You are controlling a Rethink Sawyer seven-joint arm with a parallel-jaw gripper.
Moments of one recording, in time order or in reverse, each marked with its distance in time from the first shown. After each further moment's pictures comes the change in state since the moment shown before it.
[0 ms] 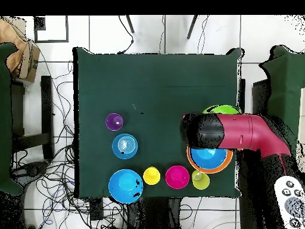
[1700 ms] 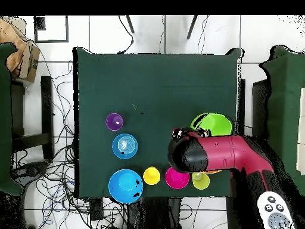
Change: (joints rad) arm -0.006 -0.069 0.015 0.196 -0.087 -0.214 0.000
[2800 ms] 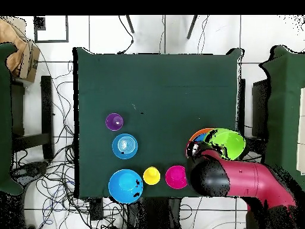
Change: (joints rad) arm -0.139 -0.109 0.000 0.147 0.068 -0.101 0.000
